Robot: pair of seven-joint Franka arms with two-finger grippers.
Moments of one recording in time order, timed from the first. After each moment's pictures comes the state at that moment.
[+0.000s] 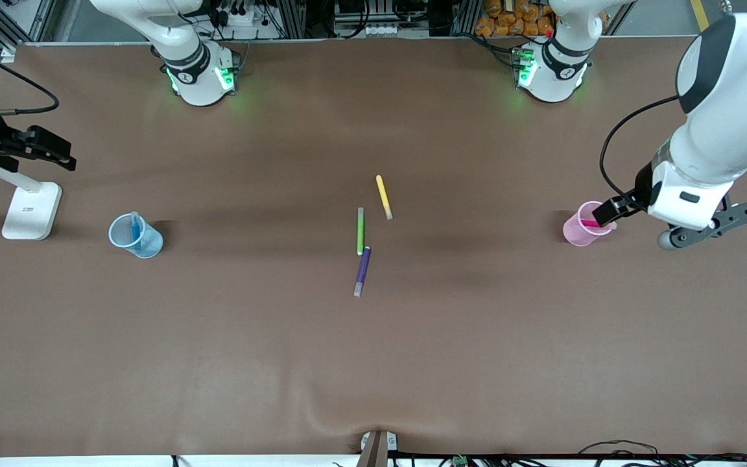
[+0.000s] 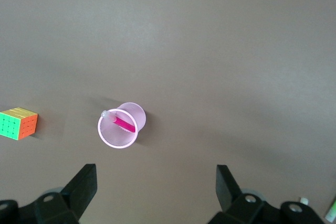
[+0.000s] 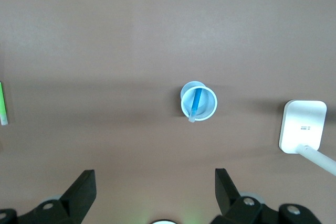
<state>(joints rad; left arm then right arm) 0.29 0.14 -0.55 -1.60 0.16 1.68 -0.61 0.03 0.00 -0.04 -1.55 0.00 1.47 -0.02</state>
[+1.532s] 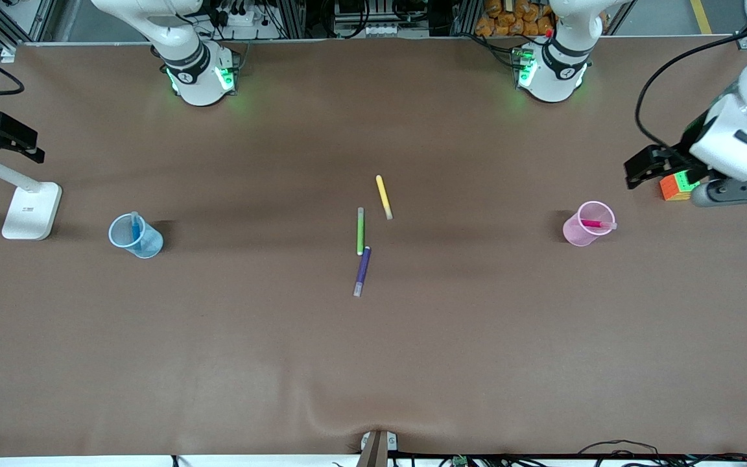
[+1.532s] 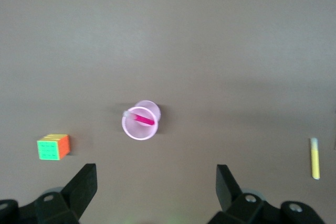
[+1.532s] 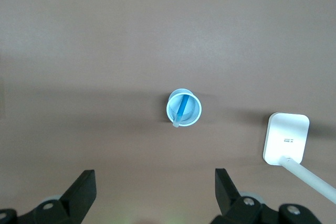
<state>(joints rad) 0.34 0.07 -0.52 -1.47 0.11 1.52 -0.23 -0.02 -0.04 -0.05 -1.57 -0.01 1.49 -0.15</state>
